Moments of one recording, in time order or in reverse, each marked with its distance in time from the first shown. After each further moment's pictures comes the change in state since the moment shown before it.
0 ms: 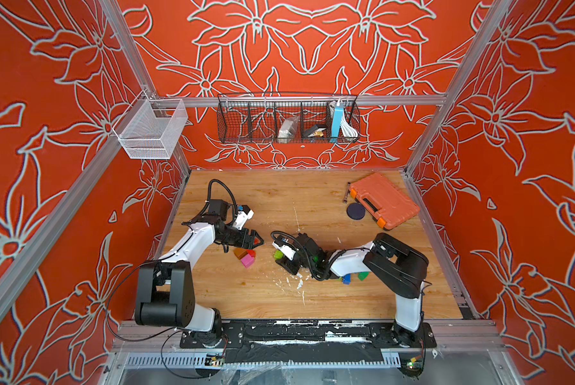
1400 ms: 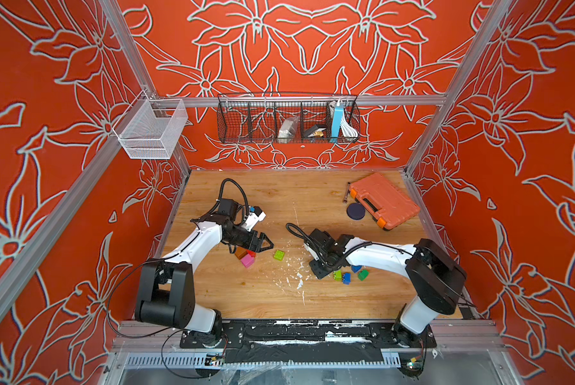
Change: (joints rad) left arm -0.107 0.010 0.033 -0.050 0.106 0.019; right arm -0.073 -0.229 0.129 -1.003 0.124 0.355
